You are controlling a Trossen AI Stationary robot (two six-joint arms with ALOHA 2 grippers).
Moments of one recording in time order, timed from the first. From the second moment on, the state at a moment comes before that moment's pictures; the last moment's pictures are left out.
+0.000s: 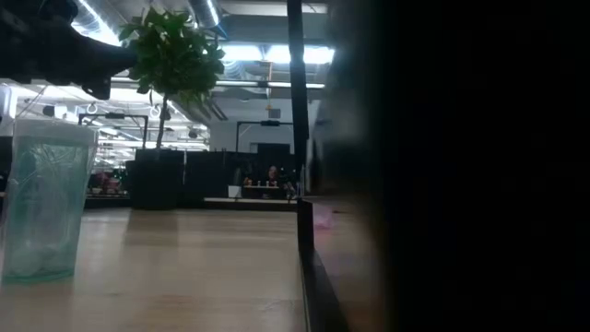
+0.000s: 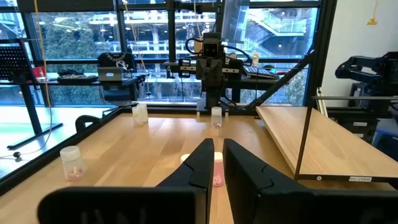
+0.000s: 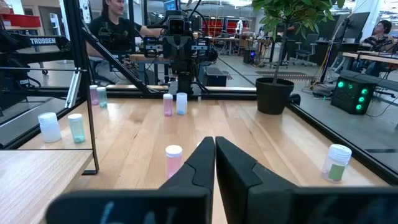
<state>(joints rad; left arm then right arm) -0.44 0.01 0.01 0.07 -0.54 0.01 -0.03 0.03 0.01 0.02 0.01 -0.03</state>
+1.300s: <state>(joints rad) -0.44 0.01 0.09 0.17 -0.47 0.11 -0.03 0.03 0.01 0.10 -0.13 -0.09</state>
